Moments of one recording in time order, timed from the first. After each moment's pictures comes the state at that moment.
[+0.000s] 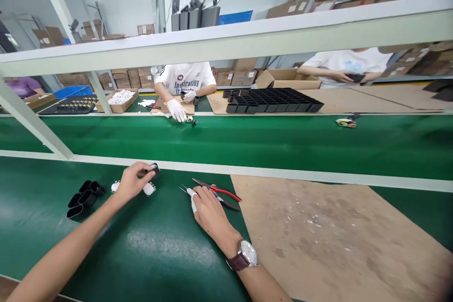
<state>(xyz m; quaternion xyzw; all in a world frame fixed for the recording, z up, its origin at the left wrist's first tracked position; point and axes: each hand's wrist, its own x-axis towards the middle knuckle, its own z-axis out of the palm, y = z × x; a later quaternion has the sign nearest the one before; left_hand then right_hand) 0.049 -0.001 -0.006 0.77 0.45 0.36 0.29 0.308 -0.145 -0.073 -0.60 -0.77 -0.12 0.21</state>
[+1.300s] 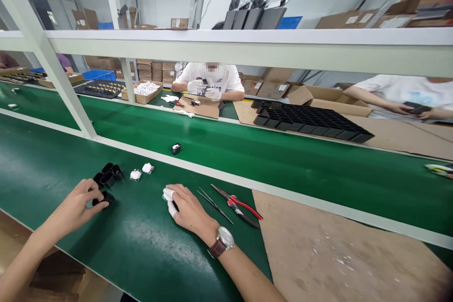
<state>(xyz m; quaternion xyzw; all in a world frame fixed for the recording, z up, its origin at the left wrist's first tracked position) -0.167 -0.100 0.008 0.84 0.52 0.17 0.03 0.216 -0.105 -0.049 -0.44 -0.87 0.05 0.25</state>
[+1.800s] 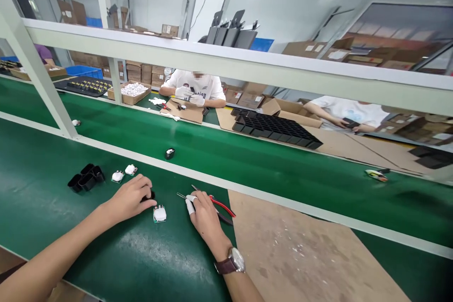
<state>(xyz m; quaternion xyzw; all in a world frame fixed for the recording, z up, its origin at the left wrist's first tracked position) 0.016 -0.068 -0.005 0.92 0.32 0.22 0.09 0.311 -0.135 -0.075 -0.56 -0.77 -0.07 0.30</state>
